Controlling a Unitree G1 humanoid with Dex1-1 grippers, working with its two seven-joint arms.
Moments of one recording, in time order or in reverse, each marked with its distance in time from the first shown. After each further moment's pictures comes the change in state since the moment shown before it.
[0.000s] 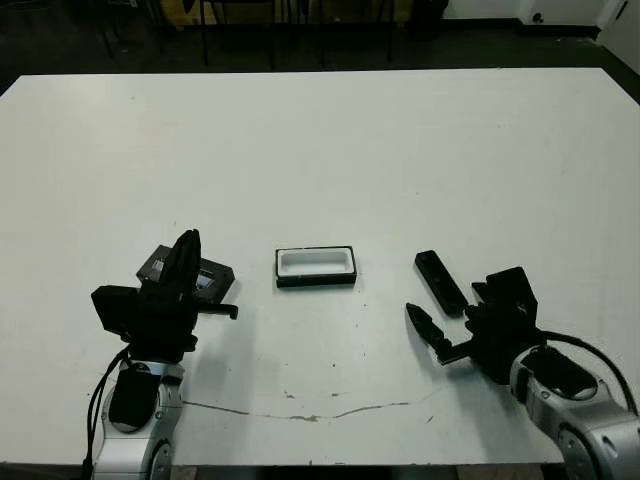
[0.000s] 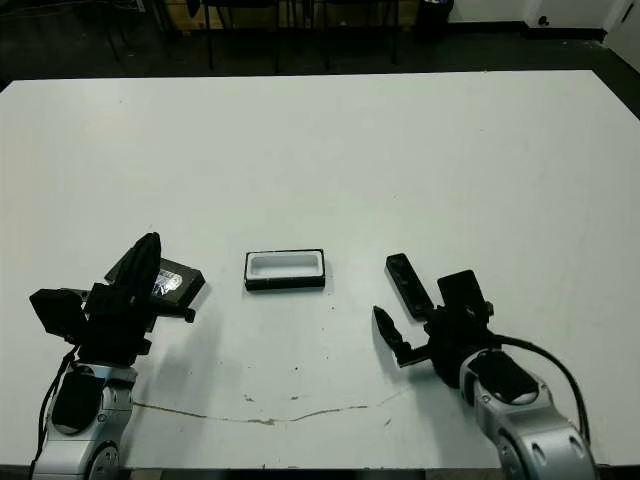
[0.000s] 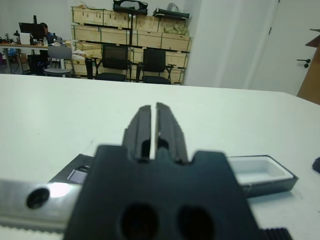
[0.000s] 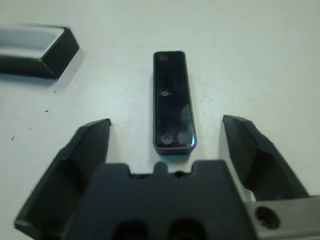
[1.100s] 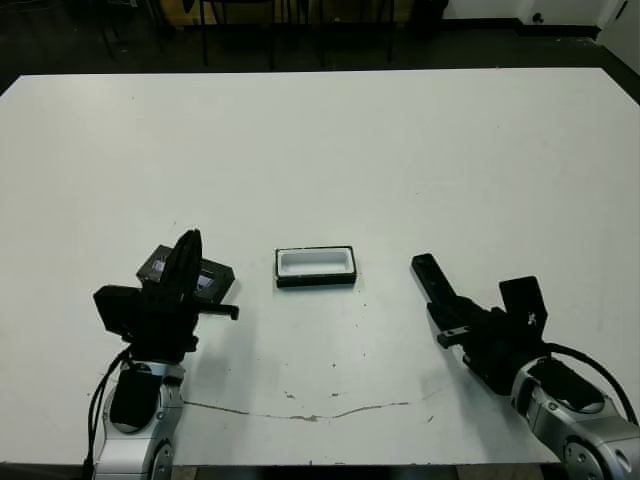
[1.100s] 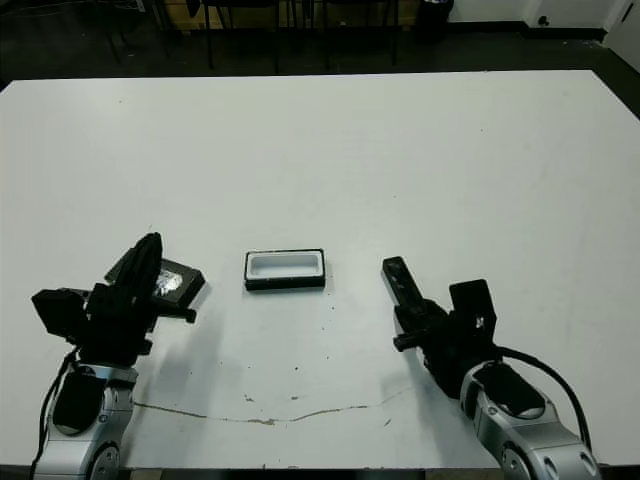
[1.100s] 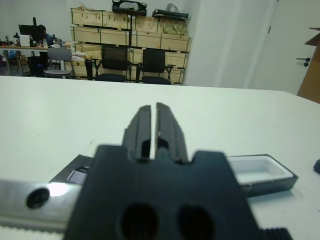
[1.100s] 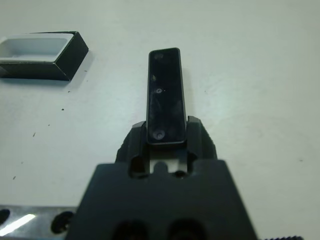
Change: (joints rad) left arm 0.001 0.000 -0.004 0.003 0.006 -0.008 0.001; right arm 0.005 -0.026 -0.069 -0.048 0.100 0.072 0.045
